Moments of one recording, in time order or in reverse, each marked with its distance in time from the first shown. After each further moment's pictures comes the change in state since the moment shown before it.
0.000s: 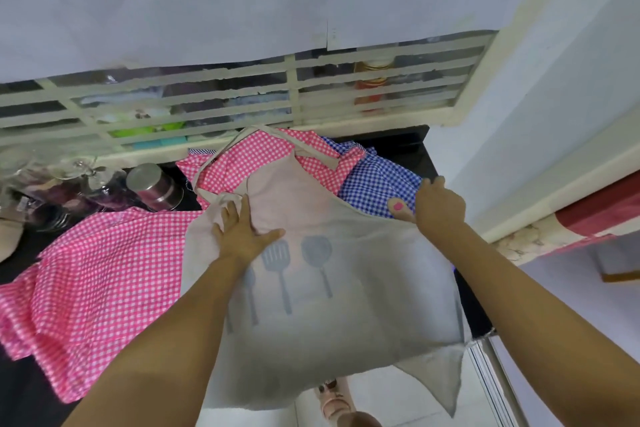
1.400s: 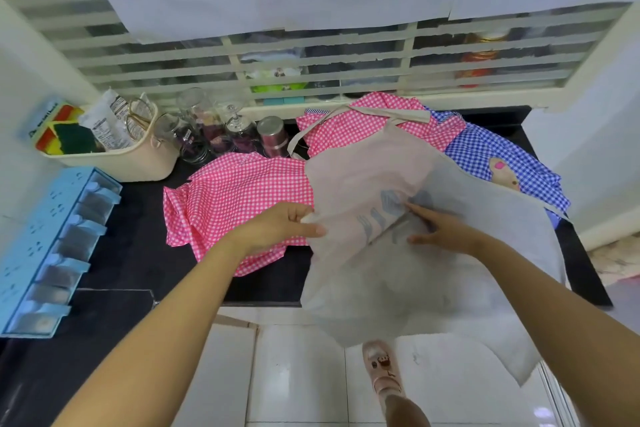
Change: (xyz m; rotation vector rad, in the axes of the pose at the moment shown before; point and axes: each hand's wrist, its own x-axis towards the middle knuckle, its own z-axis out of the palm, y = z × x) left_hand -0.168 -0.082 -0.120 -0.720 -0.505 0.236; right_hand -0.075 -0.080 0.094 0.636 -0.401 -0.561
